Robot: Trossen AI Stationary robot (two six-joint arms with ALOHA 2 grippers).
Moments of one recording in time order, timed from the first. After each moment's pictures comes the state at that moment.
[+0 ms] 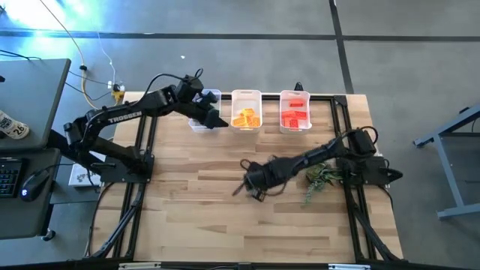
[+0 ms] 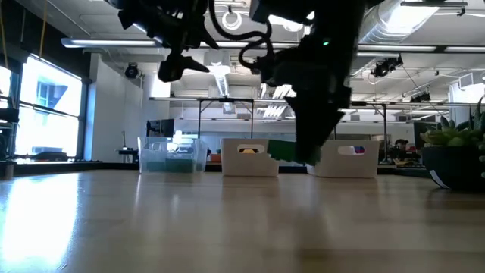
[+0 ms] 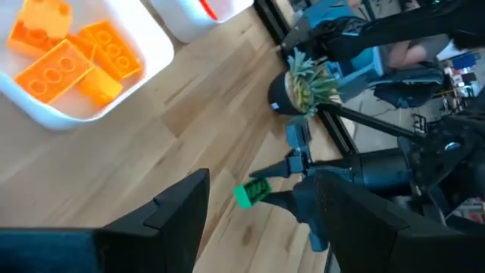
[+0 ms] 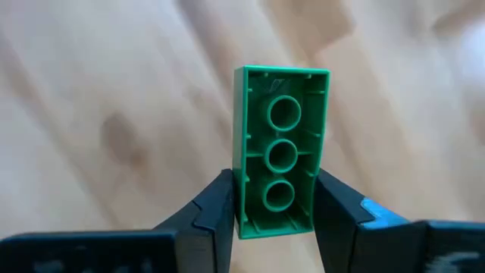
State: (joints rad) left arm 0.63 1.34 1.08 -0.42 0.51 -0.63; right arm 0.24 1.93 1.36 -0.81 0.24 0.70
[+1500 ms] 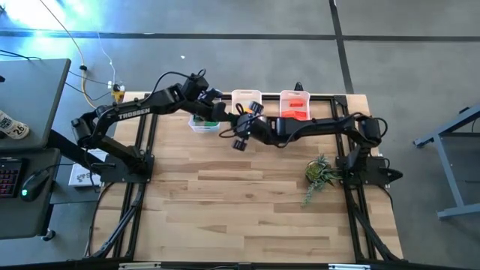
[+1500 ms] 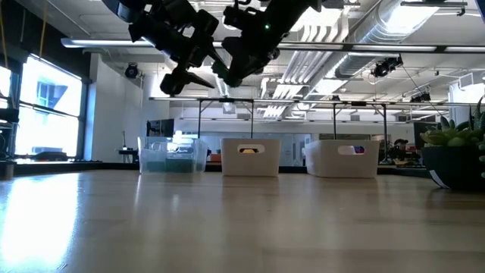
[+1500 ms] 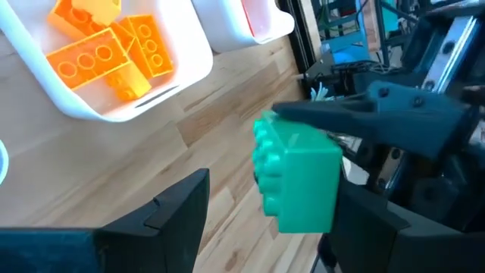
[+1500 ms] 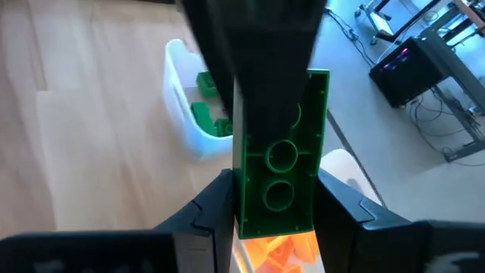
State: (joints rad) left arm 0.67 1.43 1.08 -0.36 0.50 -0.83; right arm -0.08 1.82 1.48 -0.33 0.55 -0.11
